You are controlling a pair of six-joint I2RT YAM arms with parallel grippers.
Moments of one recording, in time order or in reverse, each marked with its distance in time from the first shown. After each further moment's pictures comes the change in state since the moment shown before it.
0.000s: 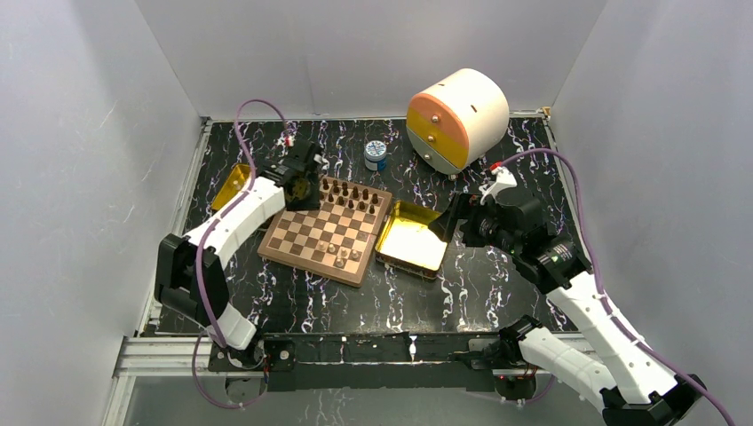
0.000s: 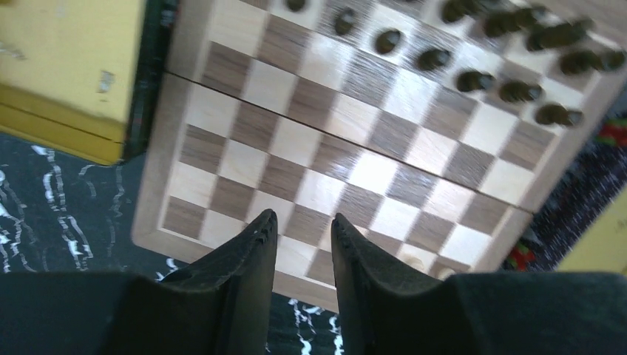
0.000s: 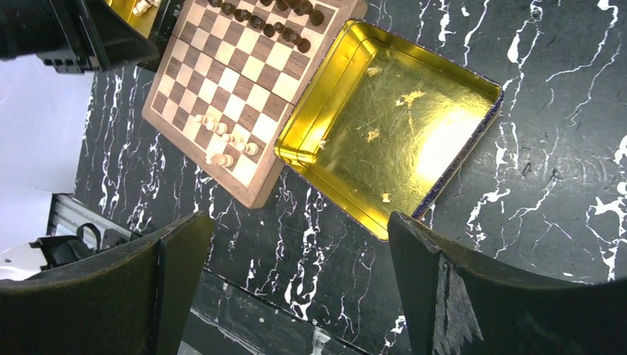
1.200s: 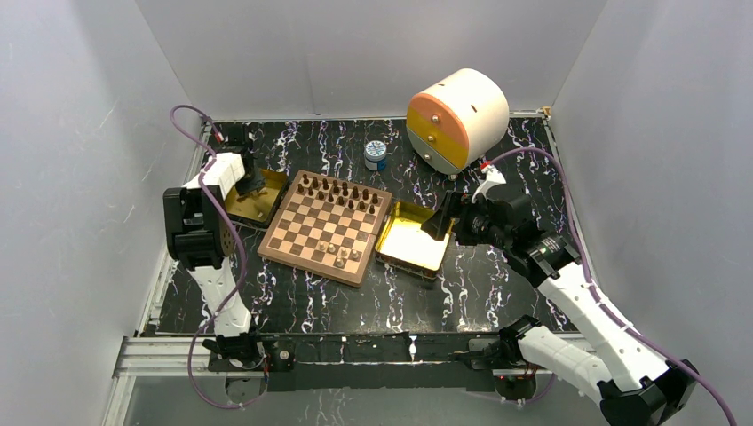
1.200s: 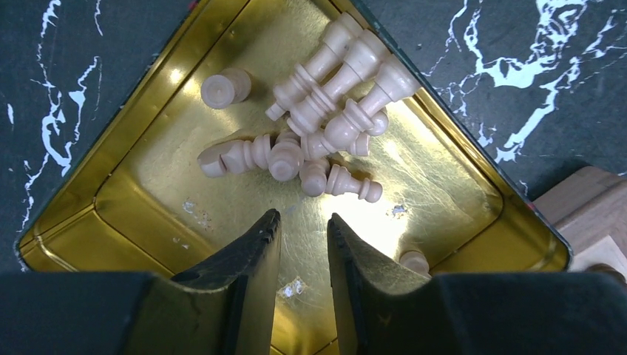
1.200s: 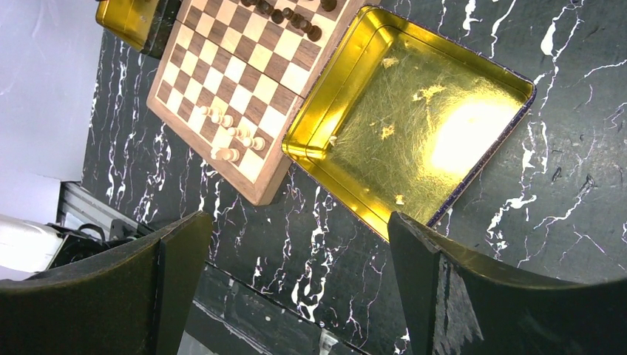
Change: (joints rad) left arm 0.539 0.396 0.164 0.236 0.040 0.058; right arm 0.000 0.059 -0.027 0.064 -0.059 0.013
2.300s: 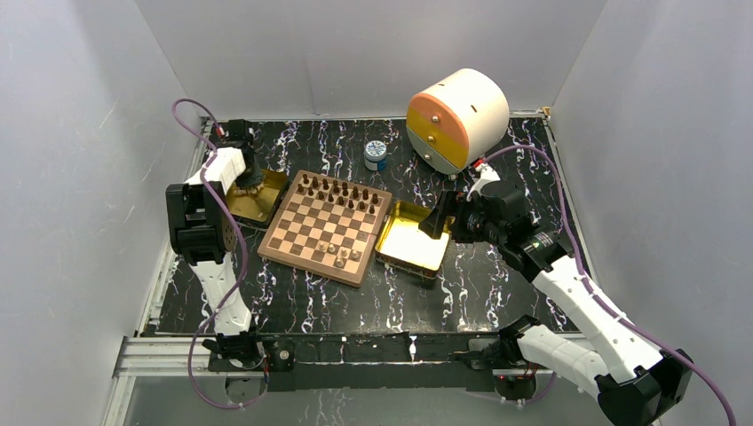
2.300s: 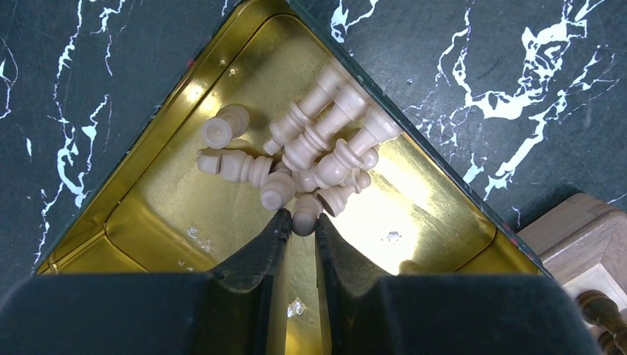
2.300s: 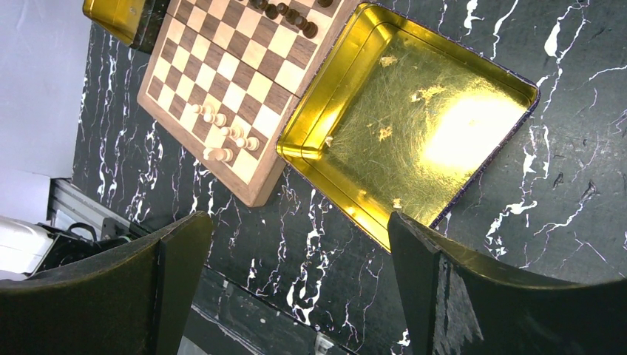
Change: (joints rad) left arm 0.002 0.064 0.075 -0.008 -0.019 0.029; right arm 0.000 0.049 0.000 0.023 -0.007 -0.014
